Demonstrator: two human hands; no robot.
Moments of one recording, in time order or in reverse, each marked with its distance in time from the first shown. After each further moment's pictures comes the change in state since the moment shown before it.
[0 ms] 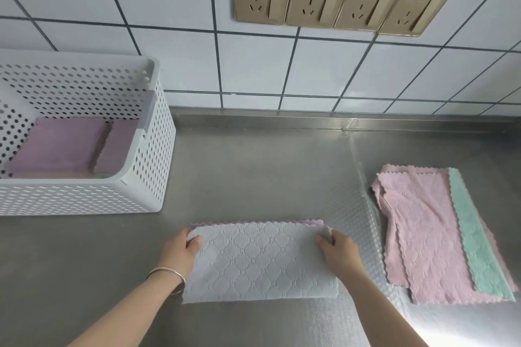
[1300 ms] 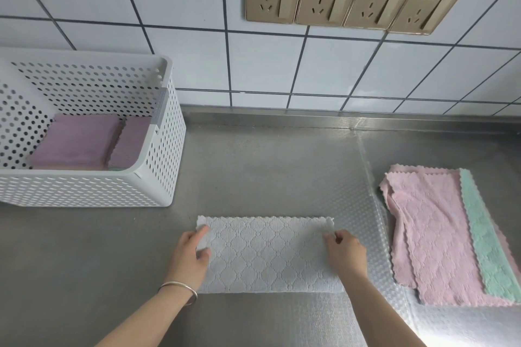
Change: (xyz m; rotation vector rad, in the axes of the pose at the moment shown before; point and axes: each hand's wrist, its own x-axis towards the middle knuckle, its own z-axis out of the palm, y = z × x) left_hand -0.021 -0.018 0.016 -0.069 0.075 0.145; right_hand 0.001 0.004 0.014 -0.045 0.147 0.056
